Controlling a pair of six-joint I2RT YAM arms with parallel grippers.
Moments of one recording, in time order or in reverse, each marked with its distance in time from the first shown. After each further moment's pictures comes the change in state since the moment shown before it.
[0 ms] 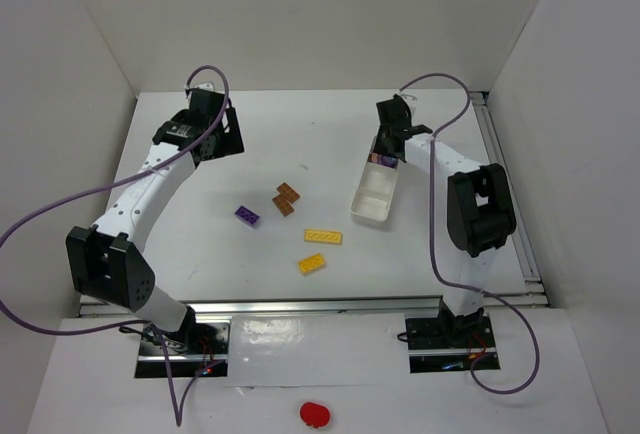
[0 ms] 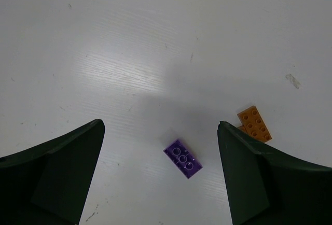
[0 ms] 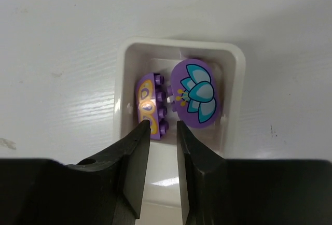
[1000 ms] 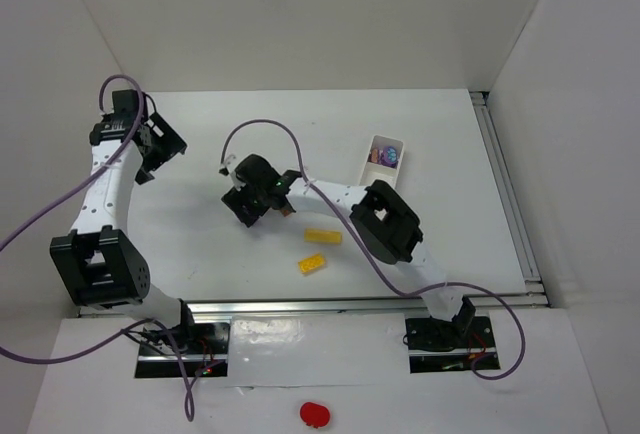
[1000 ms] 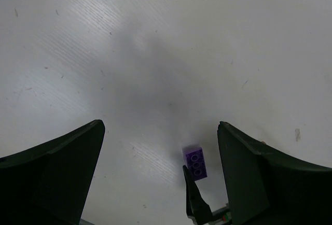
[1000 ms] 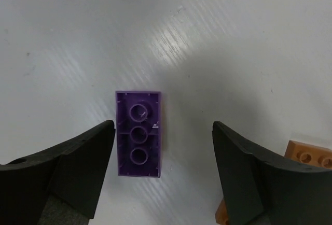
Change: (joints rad) left arm 0.417 0.001 0.002 -0.148 0.213 -0.210; right arm 0.659 0.401 0.418 0.013 -0.338 -0.438
